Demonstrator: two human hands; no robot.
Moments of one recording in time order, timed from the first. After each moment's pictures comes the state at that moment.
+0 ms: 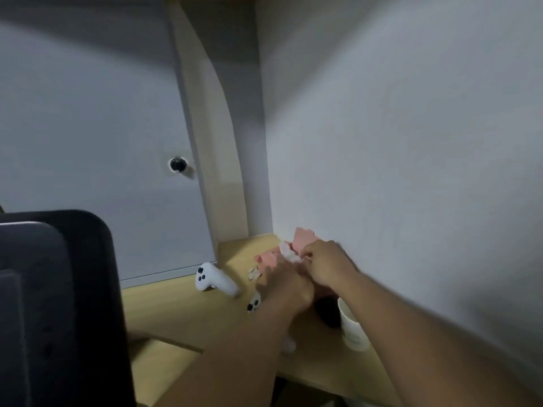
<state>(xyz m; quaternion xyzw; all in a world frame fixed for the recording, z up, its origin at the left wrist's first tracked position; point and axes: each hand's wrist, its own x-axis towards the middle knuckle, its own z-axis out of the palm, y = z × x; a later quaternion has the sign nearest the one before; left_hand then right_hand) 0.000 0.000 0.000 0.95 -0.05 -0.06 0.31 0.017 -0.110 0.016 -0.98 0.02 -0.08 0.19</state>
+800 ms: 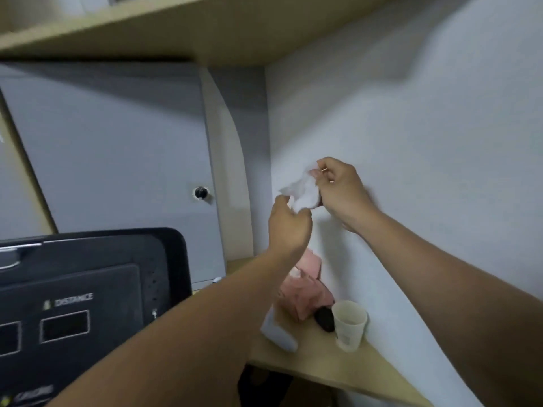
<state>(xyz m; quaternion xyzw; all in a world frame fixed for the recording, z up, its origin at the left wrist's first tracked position) -0.062 0.010 0.161 0.77 -0.13 0.13 0.62 -0.048 -0.102 0.201 -0.77 -0.07 -0.34 0.53</state>
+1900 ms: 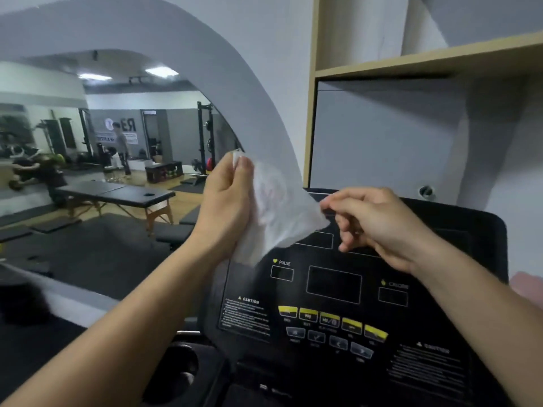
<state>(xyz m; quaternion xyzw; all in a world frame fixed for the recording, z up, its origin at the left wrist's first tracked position) -0.327 0.489 0.236 0.71 -0.05 0.44 0.55 -0.261 0.287 0.236 -0.73 -0.28 0.04 0.62</state>
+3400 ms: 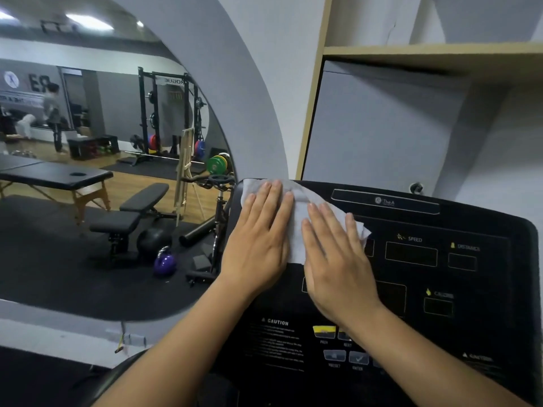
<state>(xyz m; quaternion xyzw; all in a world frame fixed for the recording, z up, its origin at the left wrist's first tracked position) -0.232 0.569 0.125 0.88 -0.16 0.43 0.07 -0.242 0.404 0.127 -0.87 -0.30 -0.40 -0.03</state>
